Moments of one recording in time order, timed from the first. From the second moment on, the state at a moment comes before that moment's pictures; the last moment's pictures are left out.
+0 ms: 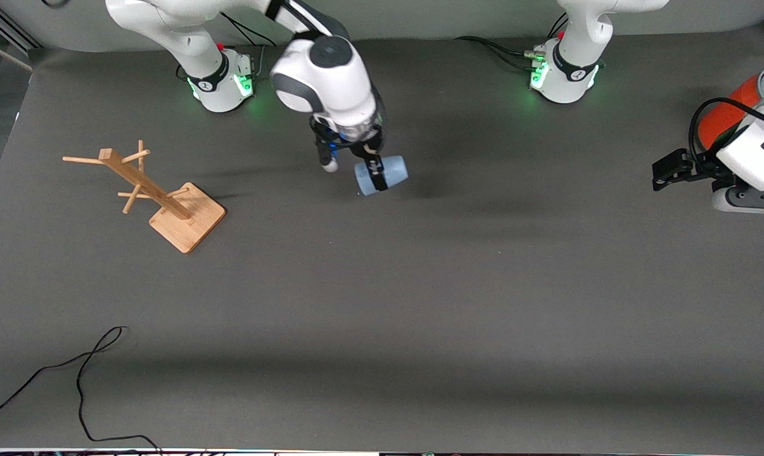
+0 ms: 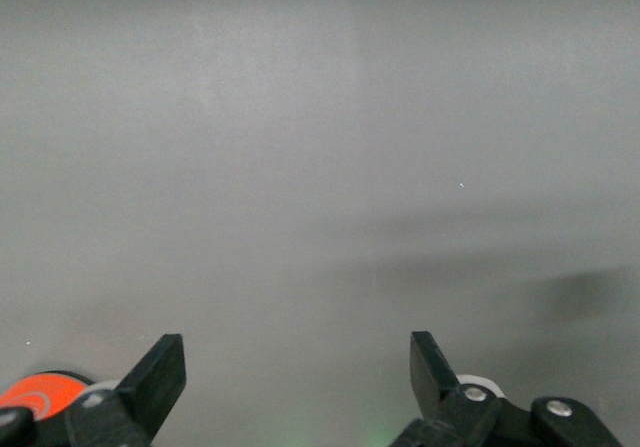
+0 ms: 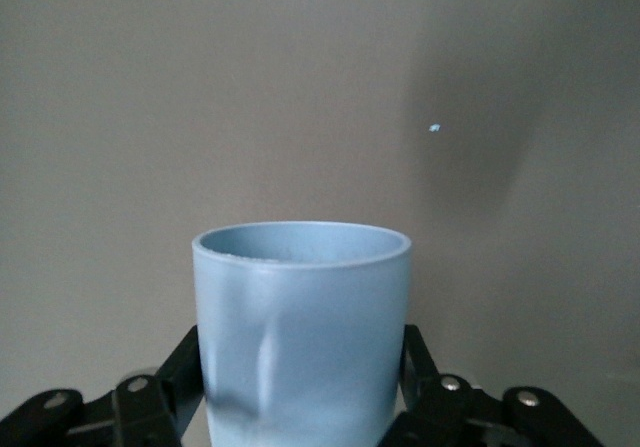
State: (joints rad) left arm -0.10 0.03 0.04 -1.60 0.01 1.57 0.02; right arm 0.14 0.47 0.83 -1.93 -0.49 2.40 2.58
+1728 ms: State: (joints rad) left arm -0.10 0.04 0.03 -1.60 0.01 1.55 0.01; right arm 0.34 0.59 0.71 -1.32 -0.47 1.64 2.02
